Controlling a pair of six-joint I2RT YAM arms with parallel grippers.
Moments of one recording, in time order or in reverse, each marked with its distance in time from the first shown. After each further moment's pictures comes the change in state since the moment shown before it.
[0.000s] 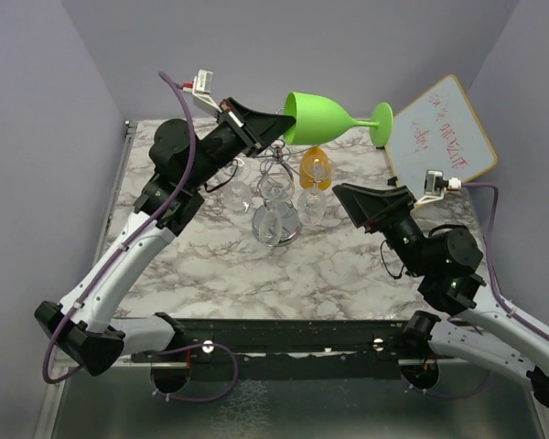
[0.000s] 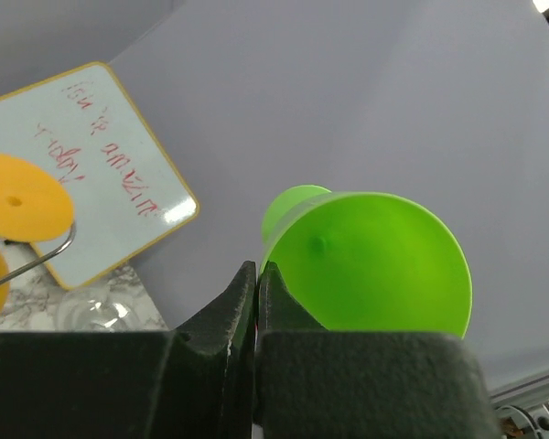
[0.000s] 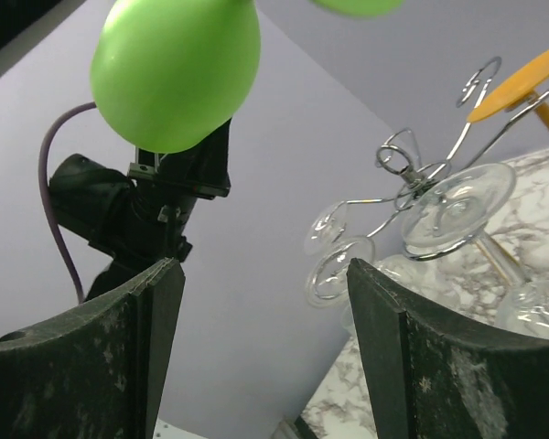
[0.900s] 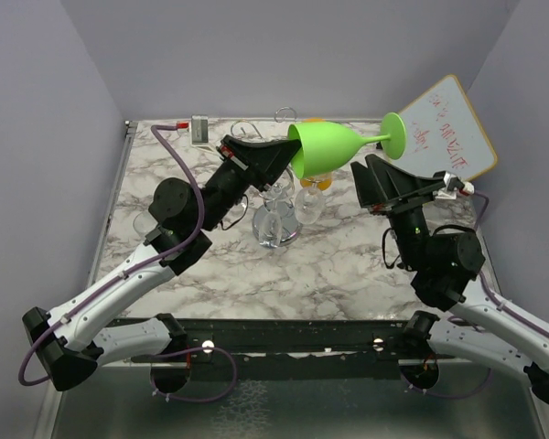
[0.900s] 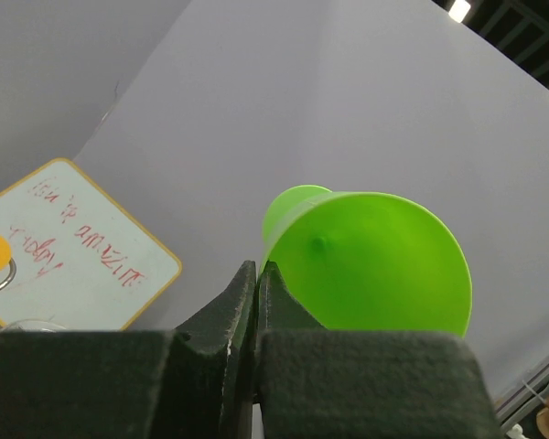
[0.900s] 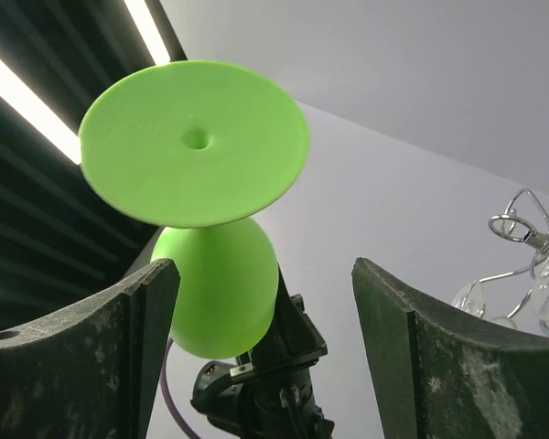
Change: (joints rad) left arm -0.293 -0.156 -0.298 0.415 -0.303 0.269; right arm 0.000 0.063 -0.014 0.309 0.177 0.369
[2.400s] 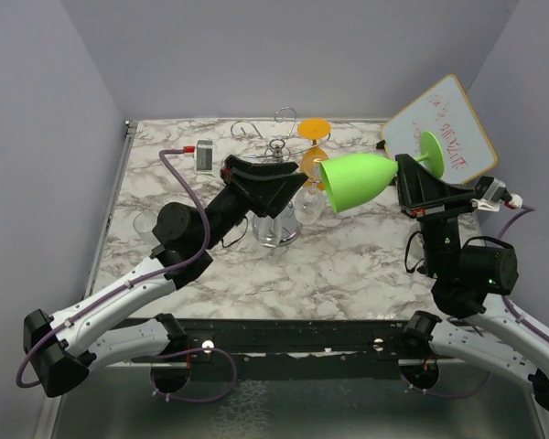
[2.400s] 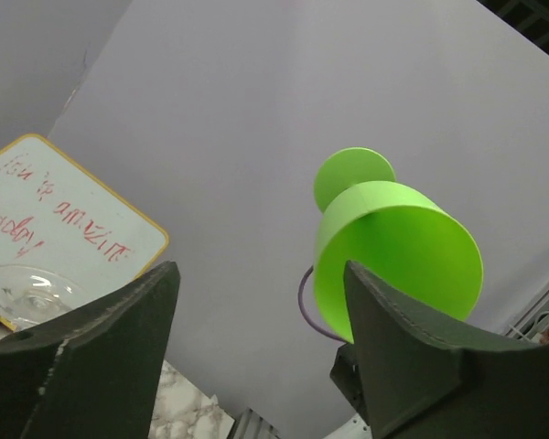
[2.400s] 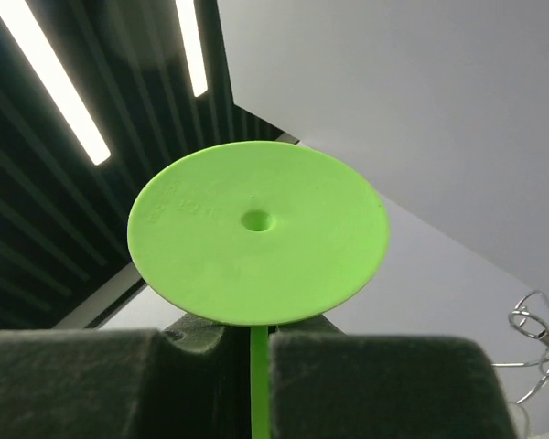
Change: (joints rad) left arm -0.035 -0.063 -0.216 0.196 0.058 0.023; right arm 0.000 -0.053 0.029 0.117 0.028 -0.220
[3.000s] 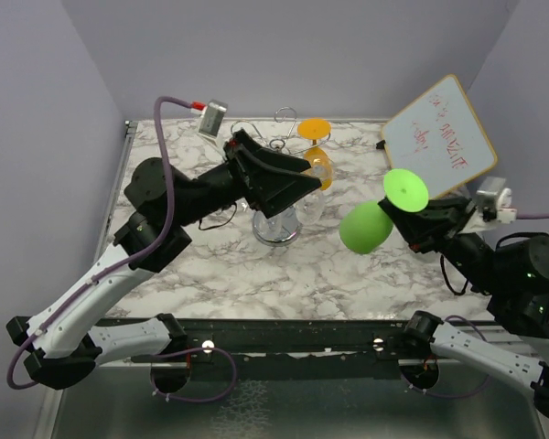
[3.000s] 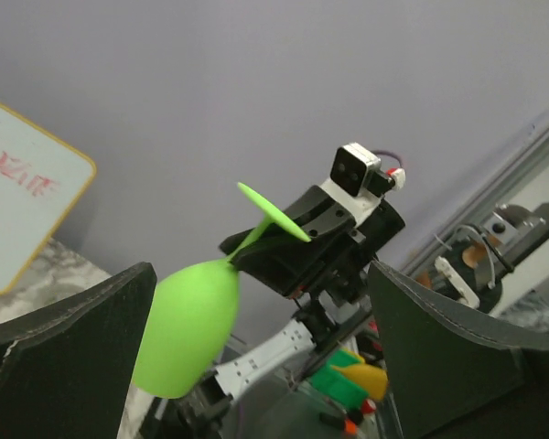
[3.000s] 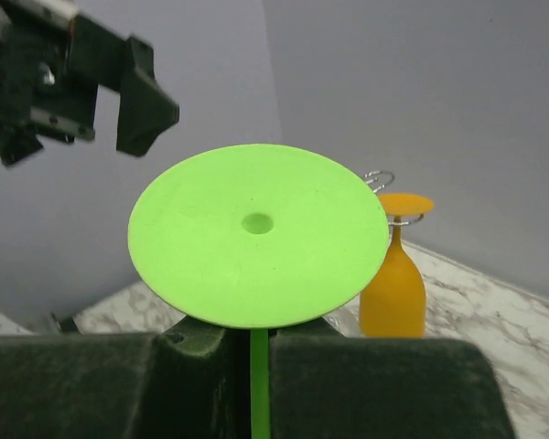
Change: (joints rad) left arm 0.000 0.045 0.473 -0.582 0.244 -0.002; right arm 0.000 -0.173 0.318 -0.927 -0.325 -0.827
